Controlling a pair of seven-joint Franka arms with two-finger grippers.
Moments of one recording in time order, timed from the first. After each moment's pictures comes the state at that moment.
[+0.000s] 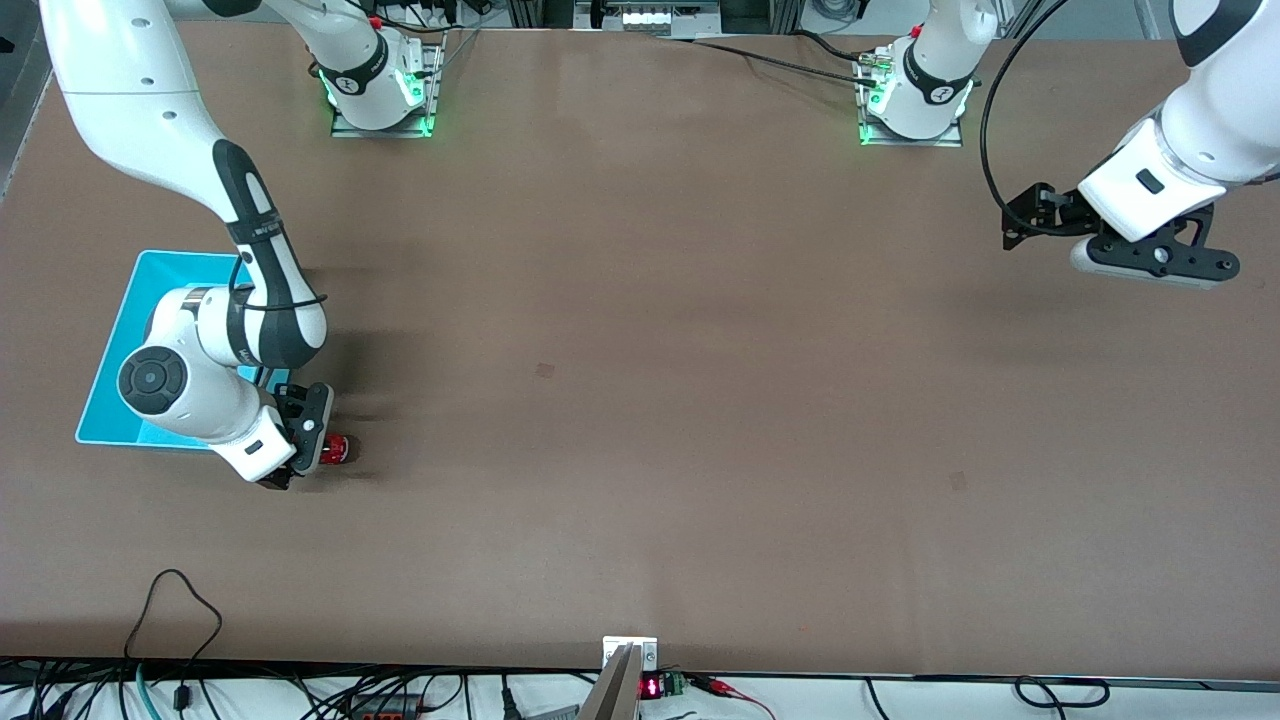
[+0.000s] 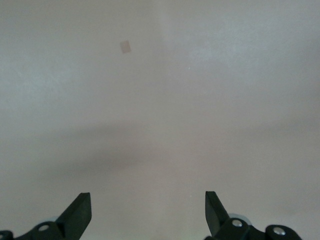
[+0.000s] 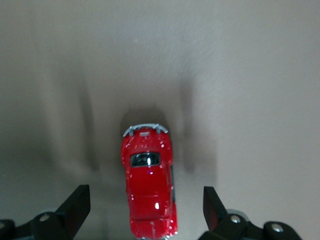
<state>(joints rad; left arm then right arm) -0.04 -0.05 -0.08 -1.75 -0.01 1.61 0.01 0.06 0.70 -0.06 -1.64 -0.04 2.36 -1.45</state>
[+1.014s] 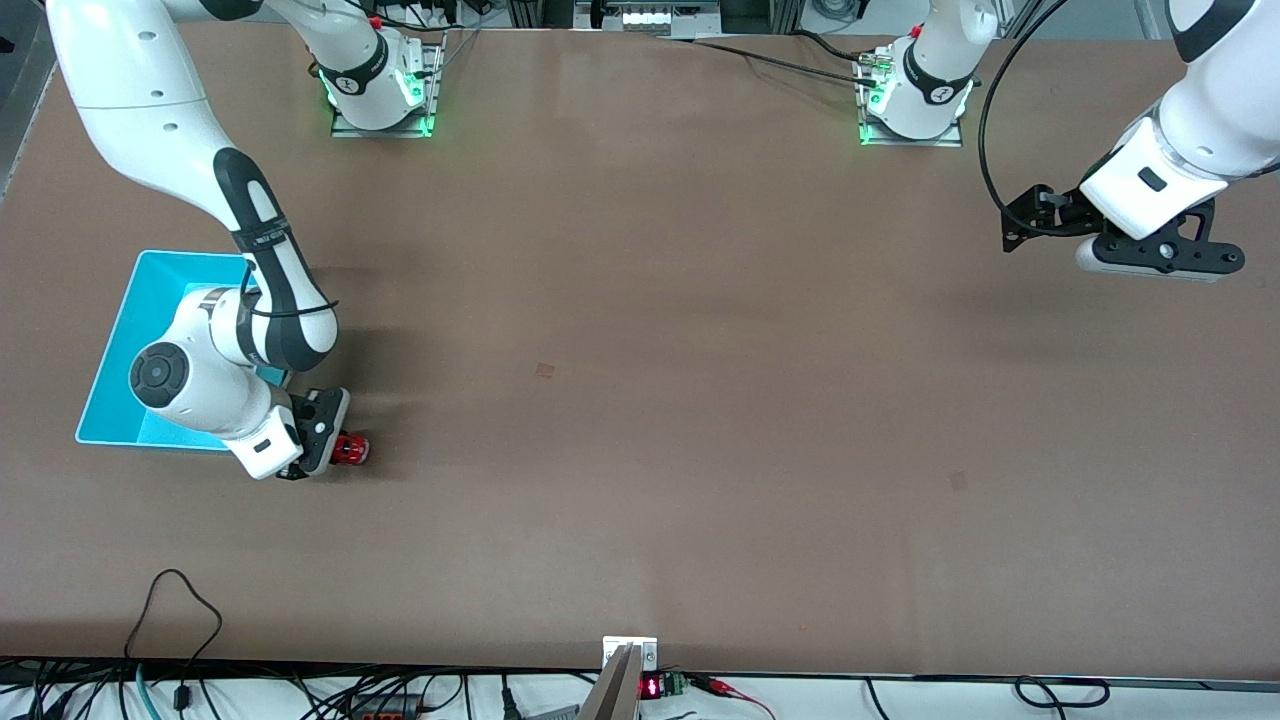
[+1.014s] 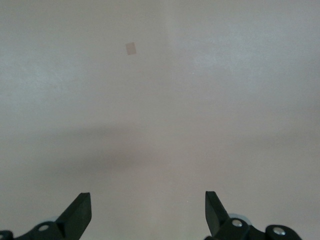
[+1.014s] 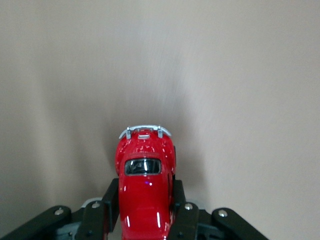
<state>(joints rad) -0.05 -0.05 -0.07 -1.76 -0.01 1.64 -0.04 0.07 0.68 -0.01 -1.68 0.19 2.44 -1.42</state>
